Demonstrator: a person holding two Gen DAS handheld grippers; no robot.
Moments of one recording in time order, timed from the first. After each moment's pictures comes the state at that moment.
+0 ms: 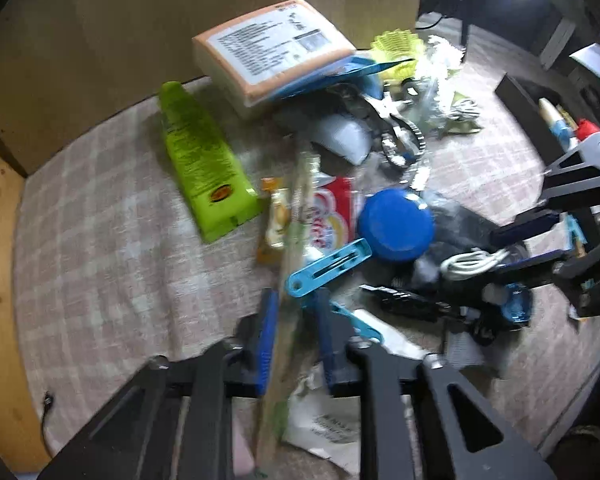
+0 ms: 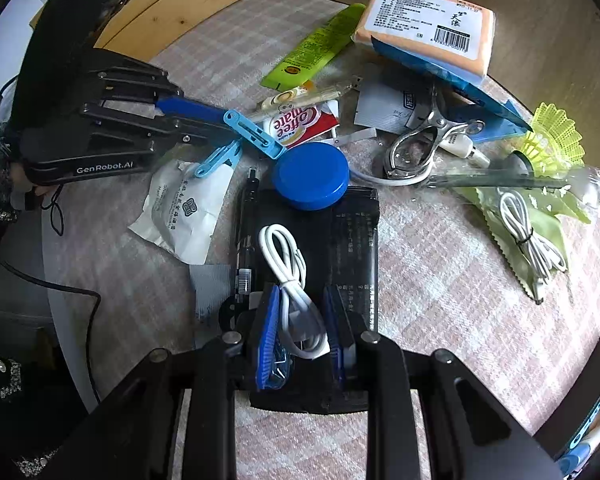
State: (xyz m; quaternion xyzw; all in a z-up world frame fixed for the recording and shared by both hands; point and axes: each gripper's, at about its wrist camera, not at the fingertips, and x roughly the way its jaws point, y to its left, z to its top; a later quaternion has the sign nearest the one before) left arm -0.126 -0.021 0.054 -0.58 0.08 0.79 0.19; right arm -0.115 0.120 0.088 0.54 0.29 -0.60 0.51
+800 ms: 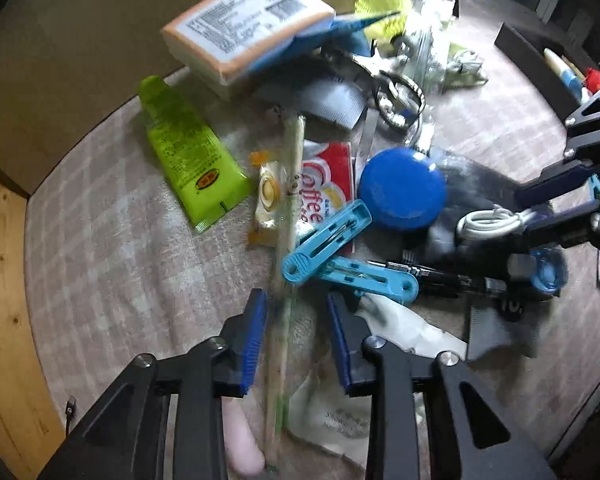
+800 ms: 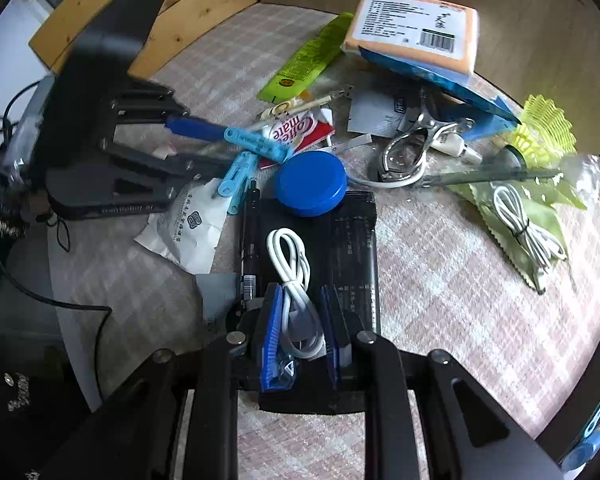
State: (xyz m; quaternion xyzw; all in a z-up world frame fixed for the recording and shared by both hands) left arm -0.136 0.003 0.031 -0.59 0.15 0.77 0.18; right arm -0.116 0.141 0.097 0.53 0.27 -0.61 0.52
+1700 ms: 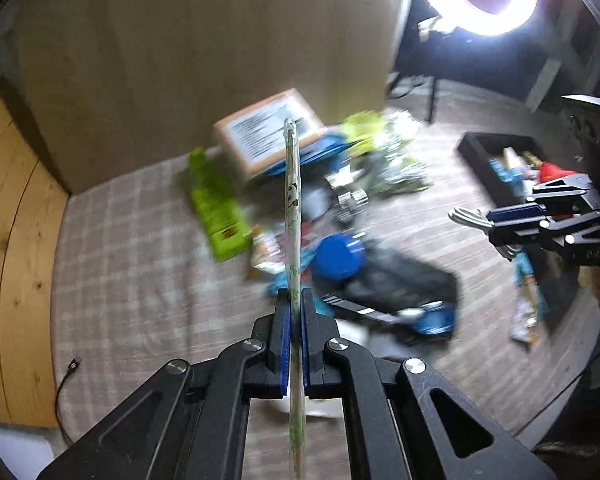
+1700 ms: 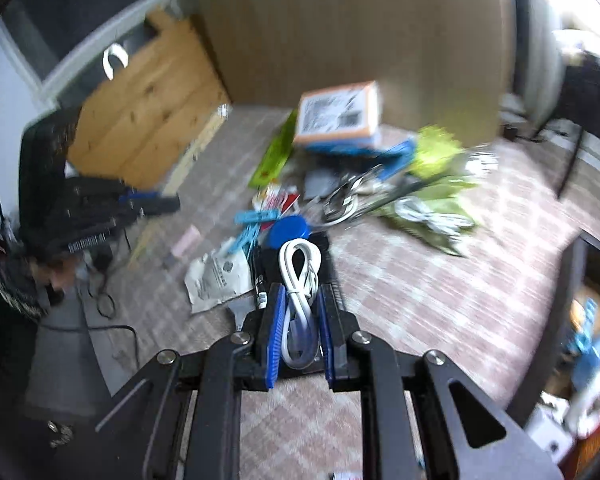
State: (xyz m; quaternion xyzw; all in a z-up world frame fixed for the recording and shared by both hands) left arm -0.088 0.008 0.140 -0.50 0.04 0.85 0.17; right arm -0.108 0.266 0.201 0.48 0.10 -0.72 0.50
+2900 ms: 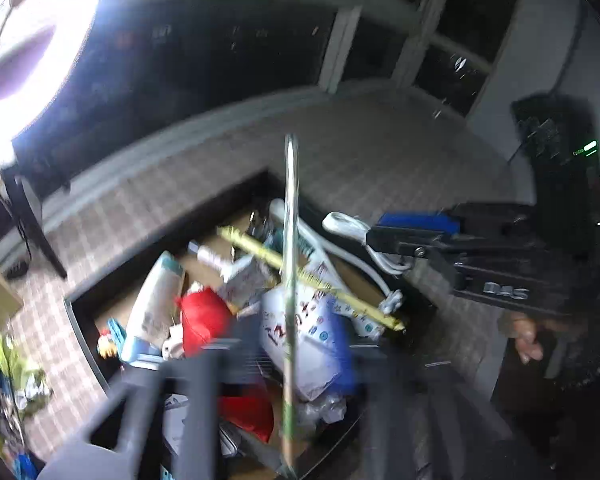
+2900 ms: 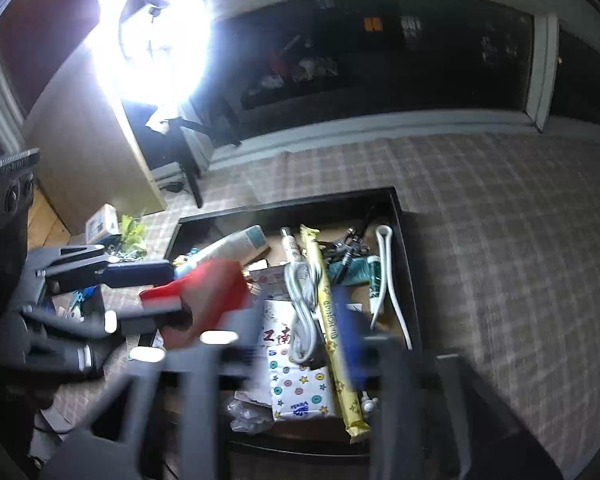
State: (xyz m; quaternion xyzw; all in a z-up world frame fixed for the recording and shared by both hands) left arm -0.103 0.493 0.200 -0.45 0.08 0.79 0.40; right arm -0.225 0.628 0.213 0.44 -0.01 -0.87 0.23
